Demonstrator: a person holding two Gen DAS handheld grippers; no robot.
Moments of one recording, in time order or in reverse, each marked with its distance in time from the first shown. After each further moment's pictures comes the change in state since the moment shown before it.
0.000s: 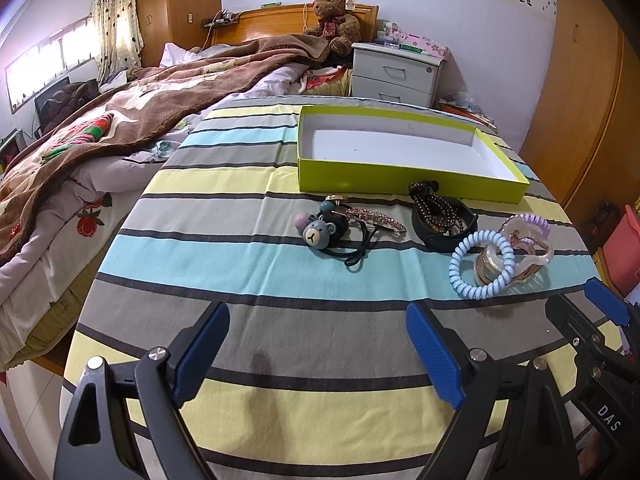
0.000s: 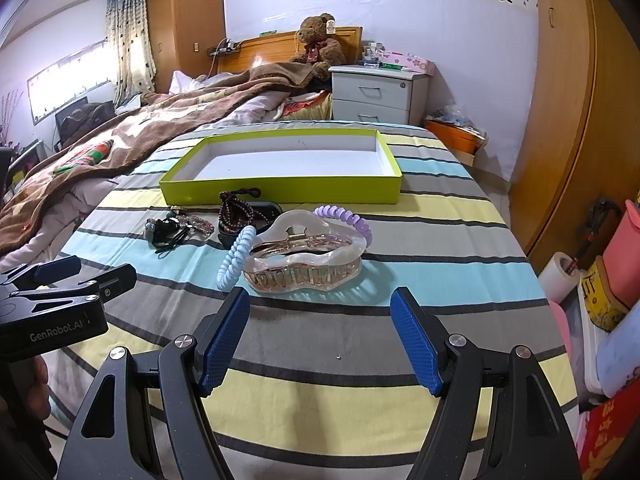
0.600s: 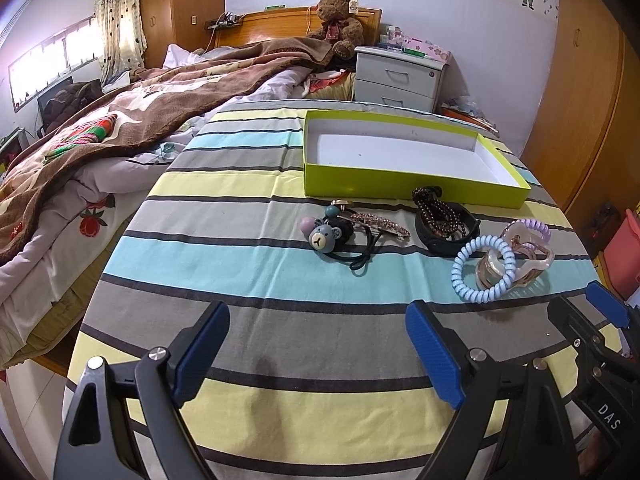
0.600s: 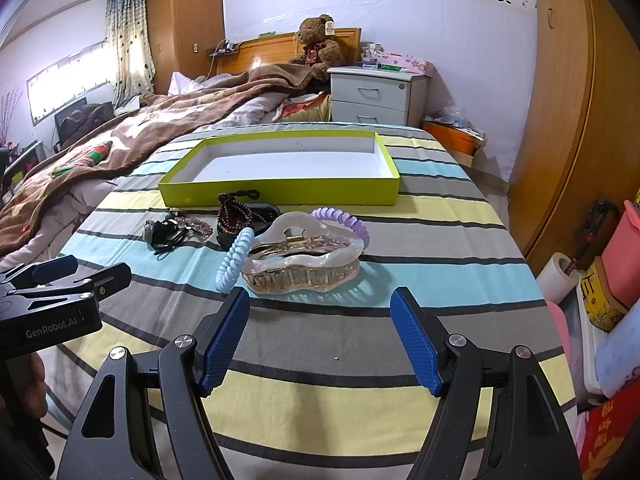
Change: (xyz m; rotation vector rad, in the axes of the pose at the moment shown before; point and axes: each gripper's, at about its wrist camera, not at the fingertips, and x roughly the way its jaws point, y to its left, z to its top) left arm -0.004 0.003 0.000 -0.006 -0.009 0.003; right arm 0.000 0.000 0.001 0.001 -0.001 -0.002
